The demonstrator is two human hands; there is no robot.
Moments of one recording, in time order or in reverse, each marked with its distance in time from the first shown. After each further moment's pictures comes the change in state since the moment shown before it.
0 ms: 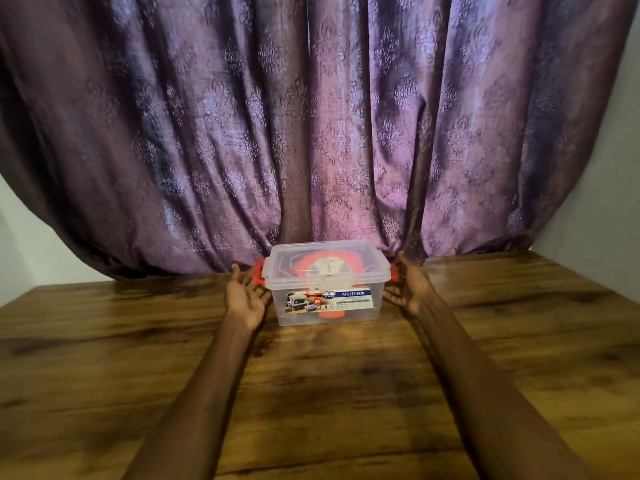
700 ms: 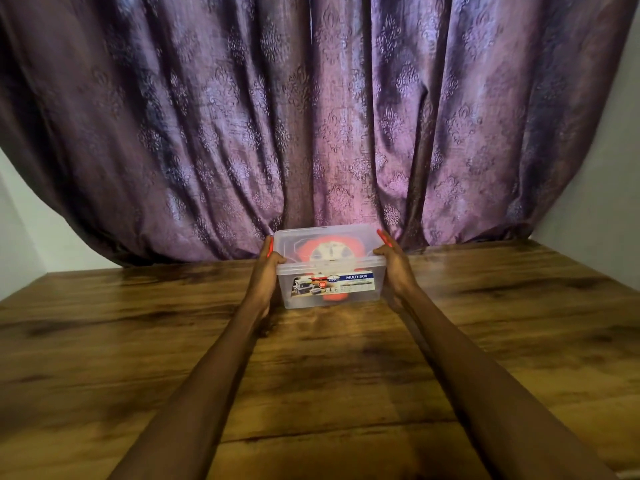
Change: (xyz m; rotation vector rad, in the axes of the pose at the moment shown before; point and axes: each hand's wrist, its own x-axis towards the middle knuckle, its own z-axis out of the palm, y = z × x) left_hand -0.036 -0.009 0.027 0.505 -0.240 0.325; right_hand -0.024 0.009 0.039 0.132 -0.081 -0.321
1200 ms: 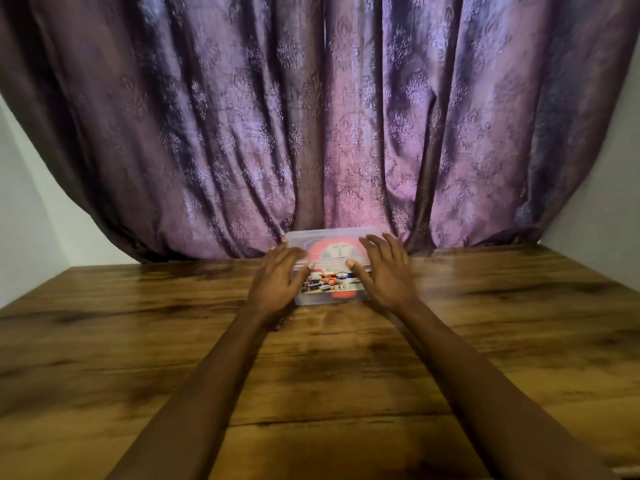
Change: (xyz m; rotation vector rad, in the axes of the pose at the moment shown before) left_hand -0.025 0.002 -0.023 1.159 -0.077 0.532; right_hand -0.022 0.016 -0.006 -1.460 -0.022 -0.788
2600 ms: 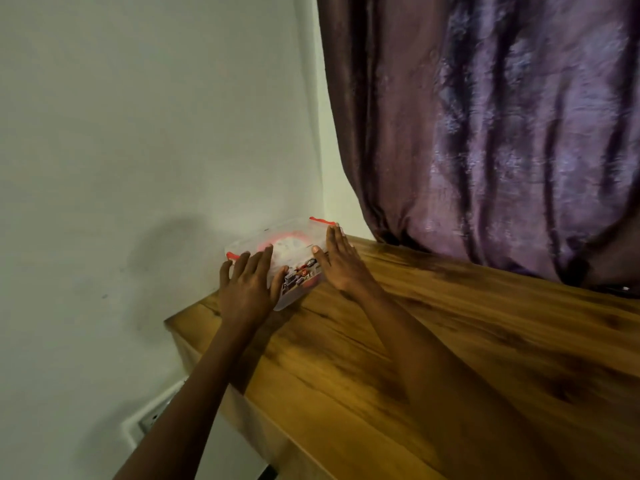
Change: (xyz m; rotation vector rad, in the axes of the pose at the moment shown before) left_hand -0.218 -0.211 -0.299 0.988 0.247 -0.612; right_hand 0.048 -0.491 0.190 0.573 -0.712 -0.458
